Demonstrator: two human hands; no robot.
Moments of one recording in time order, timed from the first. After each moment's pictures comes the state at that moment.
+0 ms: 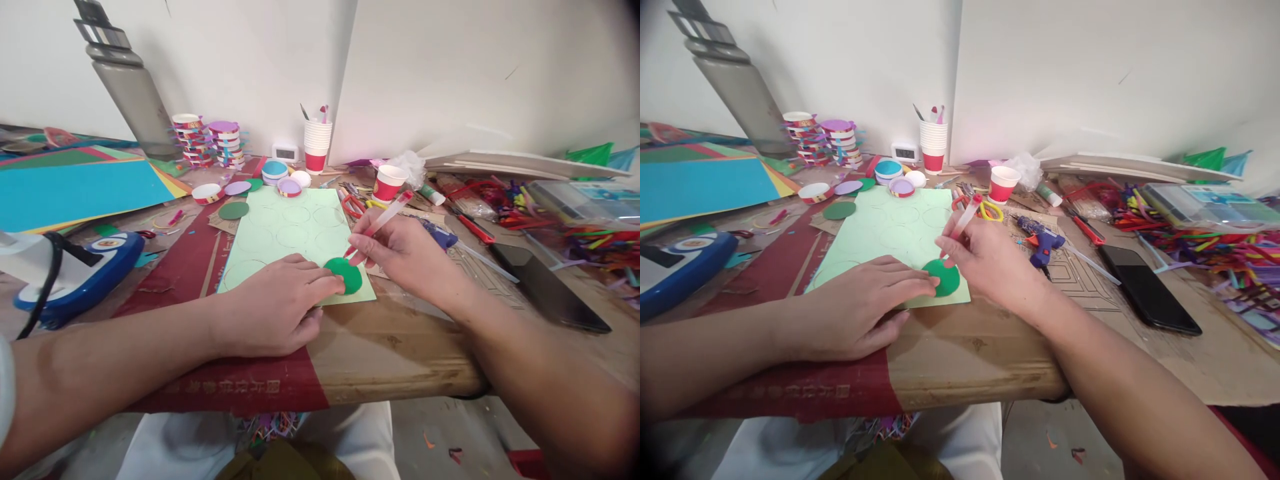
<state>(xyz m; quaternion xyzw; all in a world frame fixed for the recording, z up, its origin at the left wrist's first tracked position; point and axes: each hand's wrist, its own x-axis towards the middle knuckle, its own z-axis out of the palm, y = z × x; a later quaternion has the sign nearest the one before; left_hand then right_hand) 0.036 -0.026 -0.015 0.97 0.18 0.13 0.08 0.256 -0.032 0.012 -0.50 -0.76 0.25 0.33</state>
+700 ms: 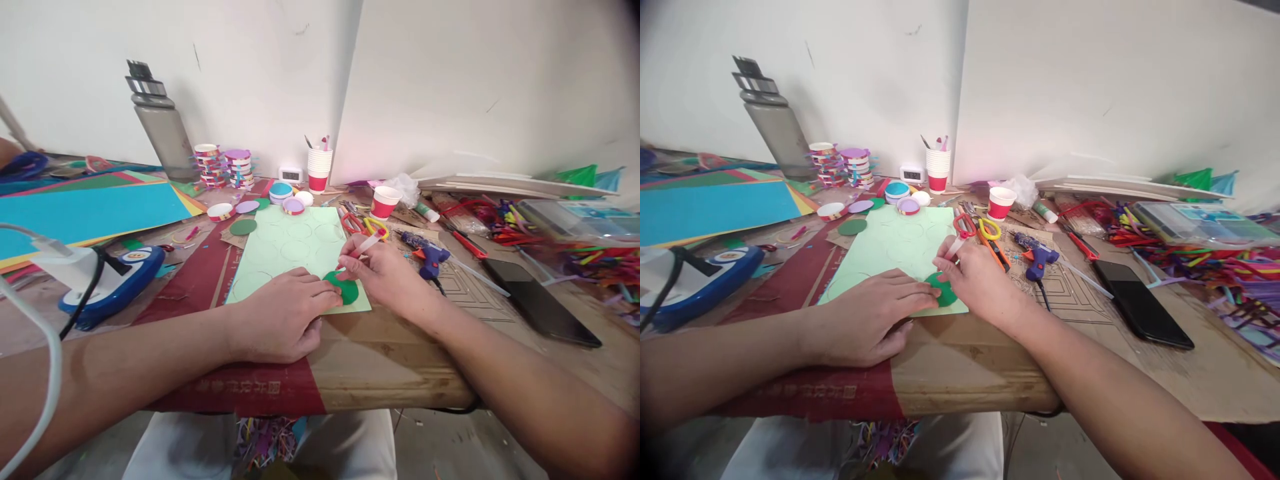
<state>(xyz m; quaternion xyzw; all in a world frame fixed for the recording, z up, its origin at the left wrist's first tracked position) 0.039 -0.030 -0.015 0.98 0.17 0.11 0.03 0.246 -0.030 -0.003 -0.49 -0.77 0.25 0.32</state>
